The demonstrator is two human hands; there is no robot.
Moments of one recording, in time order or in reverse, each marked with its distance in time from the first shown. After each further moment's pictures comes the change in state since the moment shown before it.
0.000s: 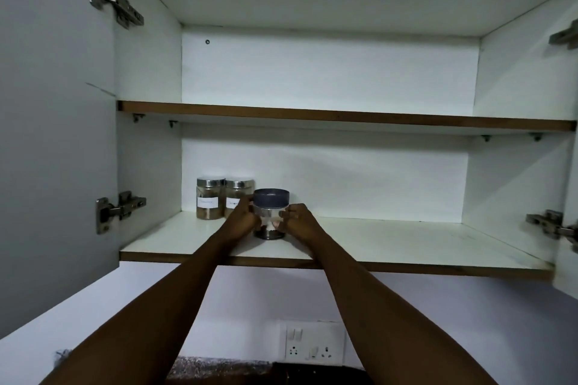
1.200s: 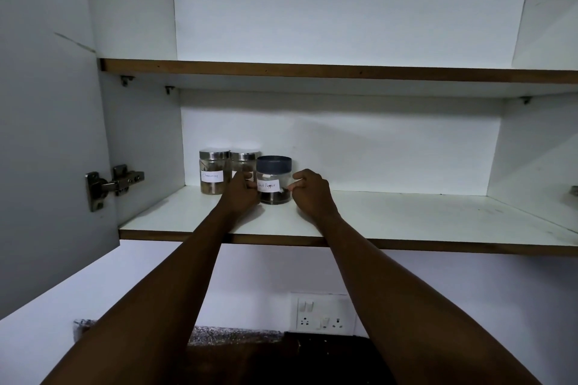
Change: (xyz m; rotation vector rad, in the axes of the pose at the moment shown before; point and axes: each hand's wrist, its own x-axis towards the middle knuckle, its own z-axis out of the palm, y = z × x) left_hand 0.022 -0.027 -0.017 0.062 0.147 -0.151; right_hand 0.039 0.020 0.012 -0.317 0.299 -0.097
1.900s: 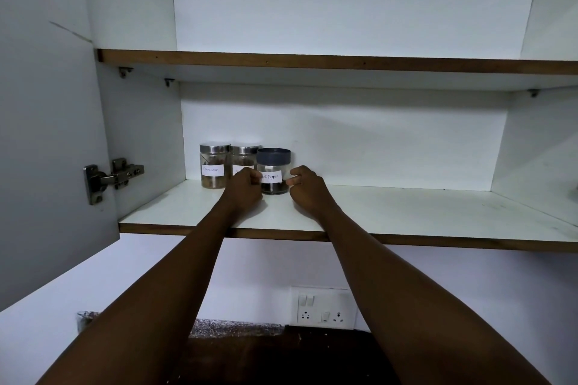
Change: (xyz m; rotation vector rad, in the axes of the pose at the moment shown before) left_hand 0.002 0.001 0.006 0.188 0.051 0.008; right_hand -0.002 -0.002 0.004 -0.046 -0.154 0.022
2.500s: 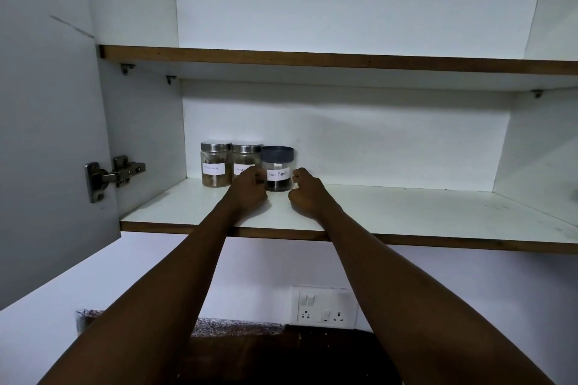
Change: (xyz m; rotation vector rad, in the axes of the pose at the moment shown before) left_hand -0.002 0.000 0.001 0.047 -0.056 0.039; right_hand 0.003 0.005 0.006 -0.038 -0.113 0.056
